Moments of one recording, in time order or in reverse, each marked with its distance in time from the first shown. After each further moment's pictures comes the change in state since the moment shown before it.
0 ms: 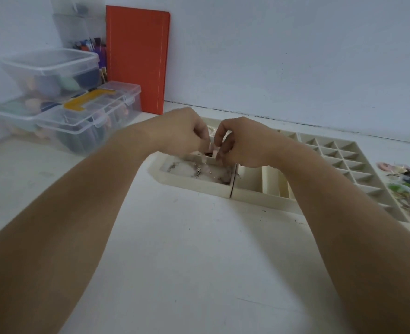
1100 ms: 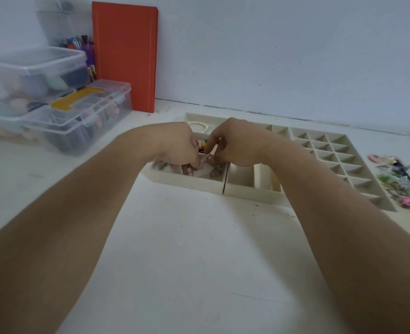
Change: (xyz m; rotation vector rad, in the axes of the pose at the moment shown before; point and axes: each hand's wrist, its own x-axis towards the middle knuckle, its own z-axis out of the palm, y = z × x) left_hand -0.009 0.015 0.013 0.082 -0.204 -0.259; right_hand -0.002 0.002 0.003 -0.141 -0.029 -0.003
